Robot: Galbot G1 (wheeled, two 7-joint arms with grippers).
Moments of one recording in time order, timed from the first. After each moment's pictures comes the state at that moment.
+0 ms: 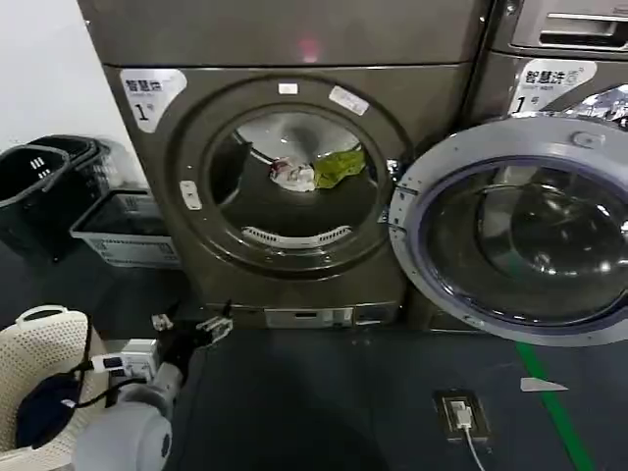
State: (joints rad) left arm 1.35 -1.48 -0.57 -2.30 -0.04 0.74 0.04; right arm -1.79 1.04 2.56 1.47 0.49 -0.26 -0.09
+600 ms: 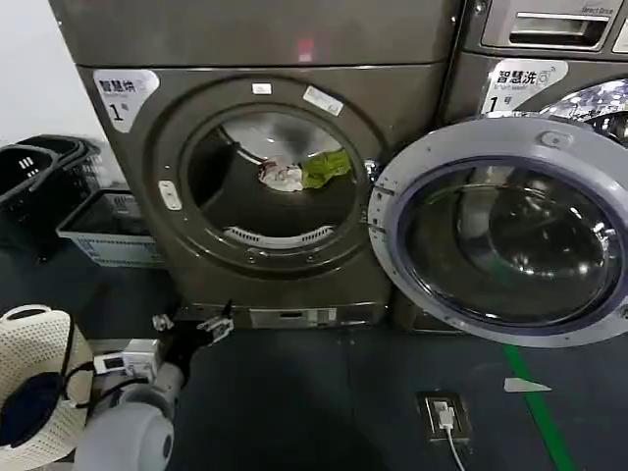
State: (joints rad) left arm 1.35 -1.48 -0.56 -2.30 -0.02 0.74 0.05; right arm -1.78 1.04 2.56 1.46 0.49 -0.23 -0.09
